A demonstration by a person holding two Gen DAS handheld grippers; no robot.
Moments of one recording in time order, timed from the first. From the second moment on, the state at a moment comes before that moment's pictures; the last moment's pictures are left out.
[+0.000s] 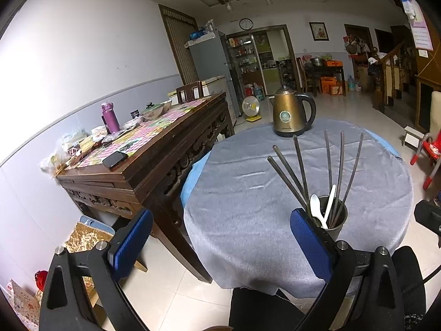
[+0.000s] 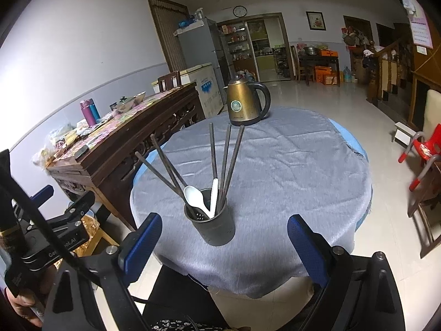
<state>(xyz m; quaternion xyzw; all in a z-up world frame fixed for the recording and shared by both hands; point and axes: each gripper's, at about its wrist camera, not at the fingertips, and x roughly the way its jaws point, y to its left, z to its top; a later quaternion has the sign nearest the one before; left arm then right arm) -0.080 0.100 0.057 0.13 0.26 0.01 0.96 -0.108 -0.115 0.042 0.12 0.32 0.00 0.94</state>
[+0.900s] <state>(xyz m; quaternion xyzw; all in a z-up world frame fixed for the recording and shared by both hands) -0.077 0.114 0.046 0.12 0.27 0.02 0.95 -0.114 -0.097 0.043 0.10 0.30 0.00 0.95</state>
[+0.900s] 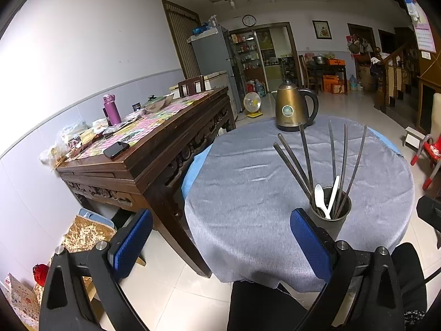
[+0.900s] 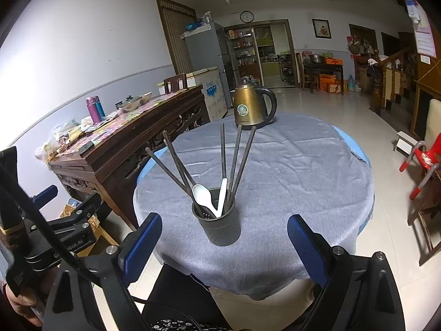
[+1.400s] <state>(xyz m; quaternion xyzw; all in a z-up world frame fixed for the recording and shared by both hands) -0.076 0.116 0.040 0.12 0.28 0.01 0.95 -0.112 -0.100 0.035 0.11 0.31 -0.01 0.95</state>
